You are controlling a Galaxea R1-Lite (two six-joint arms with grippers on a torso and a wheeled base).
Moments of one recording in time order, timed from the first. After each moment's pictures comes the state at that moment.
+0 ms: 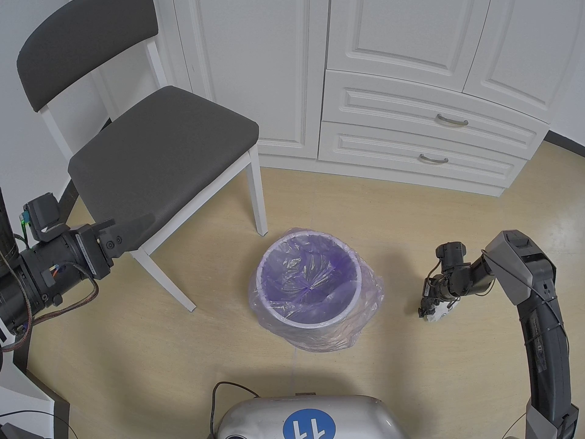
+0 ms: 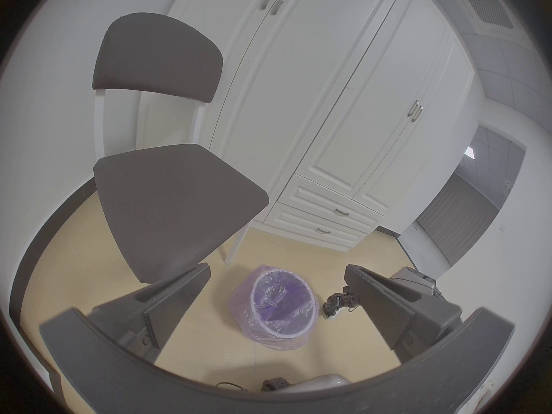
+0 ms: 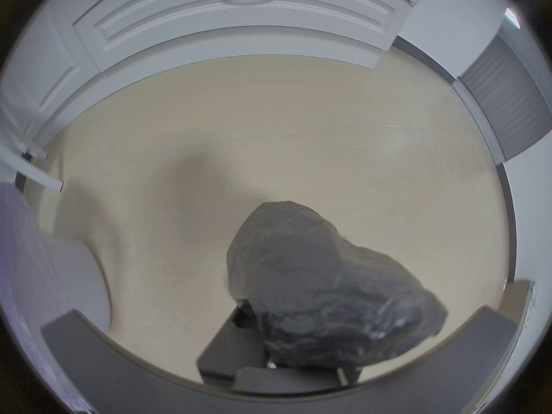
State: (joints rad) left arm -0.26 1.24 -0.49 -0.66 -0.19 -0.32; right arm 0.00 2.79 -1.67 -0.27 -0.21 0.25
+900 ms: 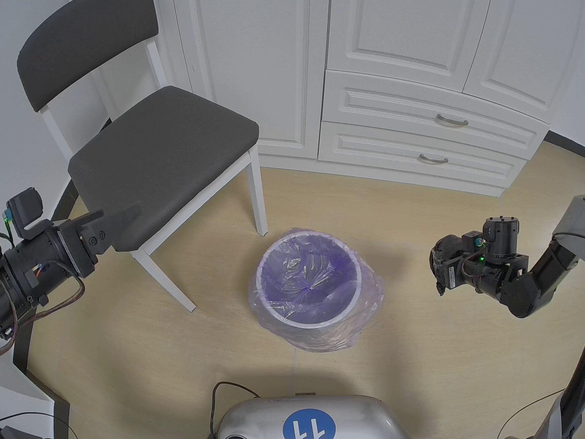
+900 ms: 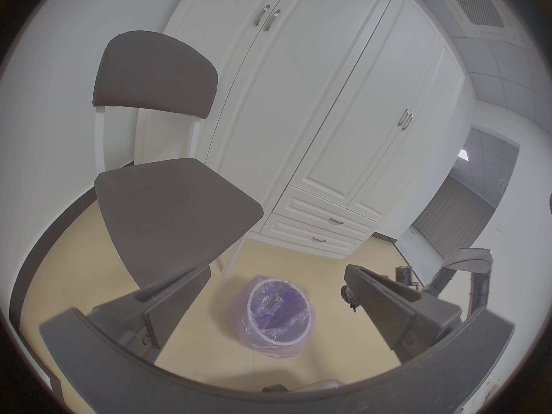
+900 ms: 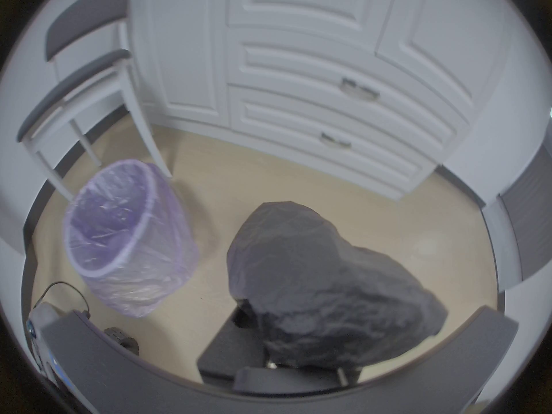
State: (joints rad) left arm -0.26 1.17 -0.49 -0.65 -0.19 -0.31; right arm 0.14 2.04 -0.69 -0.91 -0.14 -0.20
